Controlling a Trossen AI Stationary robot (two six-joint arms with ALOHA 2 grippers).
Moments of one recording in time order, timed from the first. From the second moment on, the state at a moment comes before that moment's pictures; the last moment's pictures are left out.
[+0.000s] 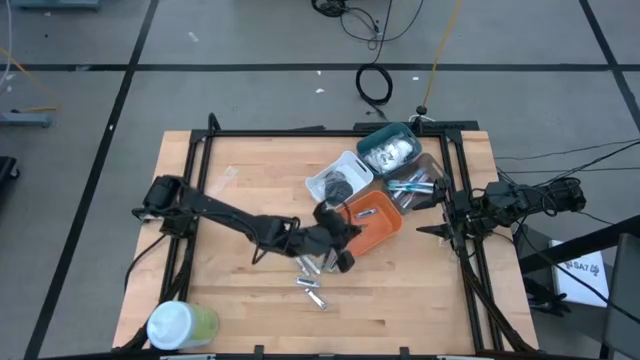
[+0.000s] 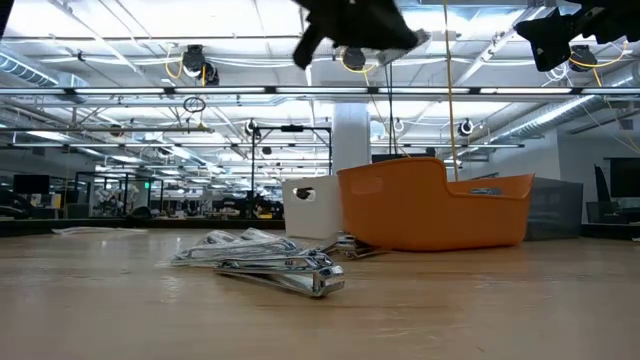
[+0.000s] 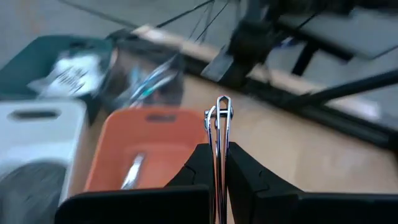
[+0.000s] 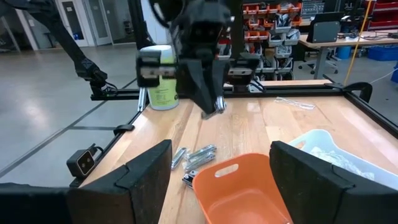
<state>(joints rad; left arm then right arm) -0.27 1.86 1.38 0.05 -0.55 -0.42 0.23 0.21 0.40 -0.27 0.06 0.11</state>
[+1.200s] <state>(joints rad) -0.10 2.04 1.38 0.08 -0.23 -0.60 0.23 0.21 0.40 -0.29 0.13 0.10</state>
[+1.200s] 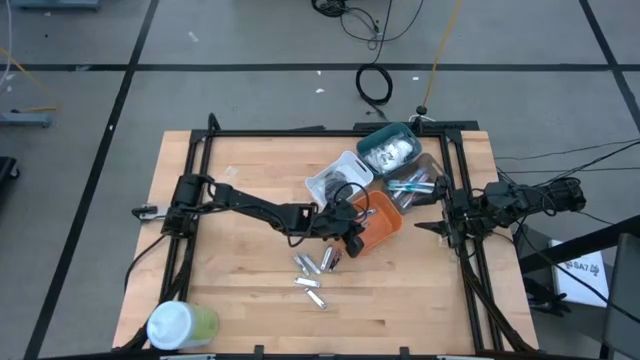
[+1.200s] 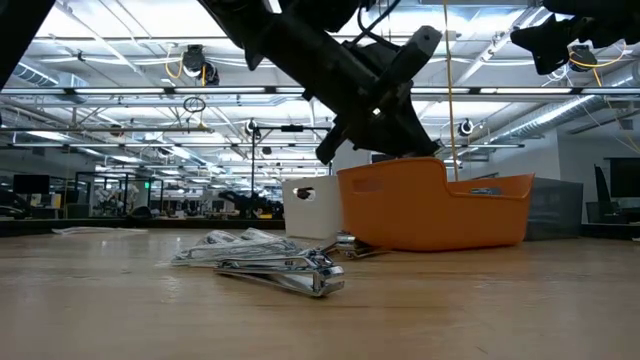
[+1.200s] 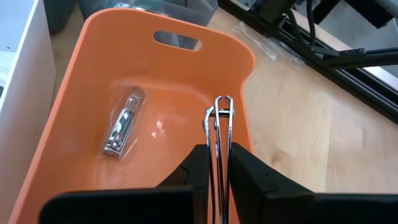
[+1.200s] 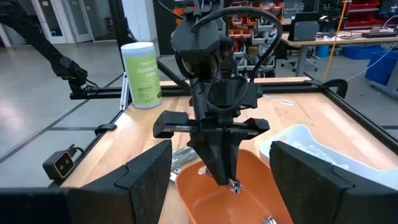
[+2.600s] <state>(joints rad) -0.45 1.85 1.29 -0.69 -0.31 -0.44 0.23 0.22 0.40 -0.28 0.13 0.10</state>
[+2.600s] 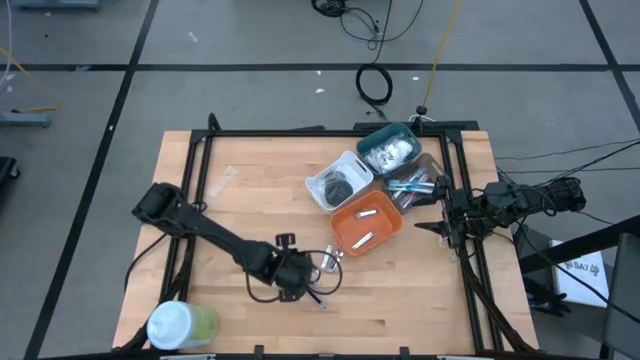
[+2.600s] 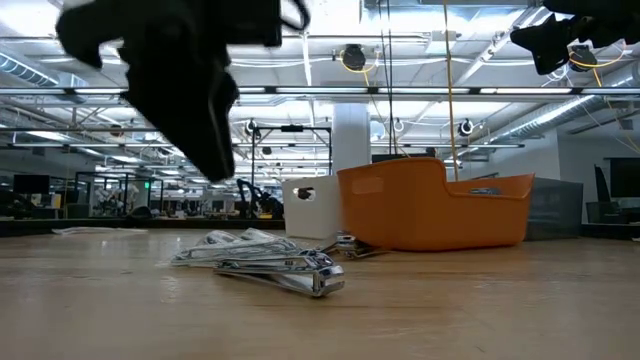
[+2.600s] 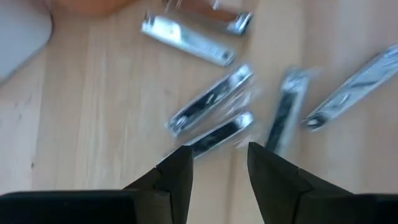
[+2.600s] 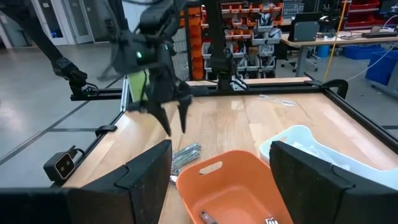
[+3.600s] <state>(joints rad) -0.28 1.89 1.20 -0.62 -0.11 0.22 0.23 0.22 0.40 -0.28 0.13 0.12</state>
